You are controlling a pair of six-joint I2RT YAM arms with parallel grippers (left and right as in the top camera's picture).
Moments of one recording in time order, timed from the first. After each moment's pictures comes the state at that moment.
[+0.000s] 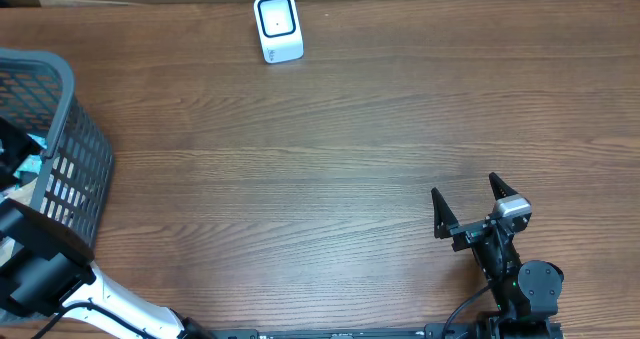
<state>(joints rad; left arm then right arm) 0.77 2.05 1.95 -1.36 0.06 -0.22 0.01 0.02 0.02 -0.02 -0.26 0.04</state>
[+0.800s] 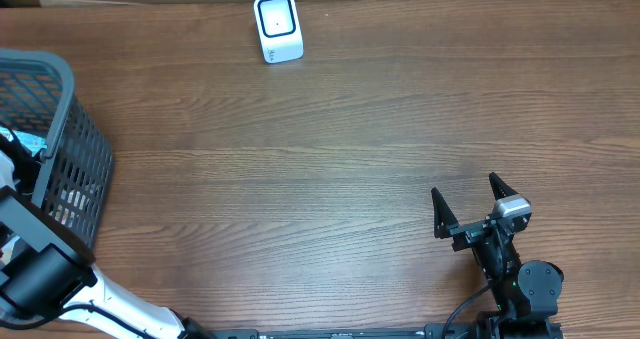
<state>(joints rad) 0.77 2.03 1.50 -0.90 0.05 -0.20 0.01 0.02 0.02 -0.02 -0.26 0.04</state>
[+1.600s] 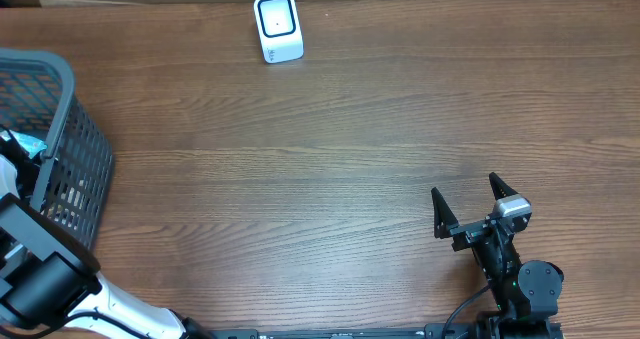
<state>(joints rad) 0.77 1.98 1.46 -0.88 0.01 -0.16 0.01 0.02 0.02 -0.02 -0.26 0.04</state>
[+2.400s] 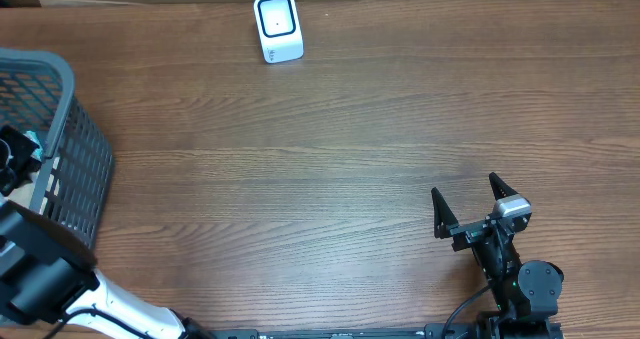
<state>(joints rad) 0.77 1.98 1.86 -1.28 0.03 -0.26 0.01 0.02 0.02 -0.02 -0.26 0.04</state>
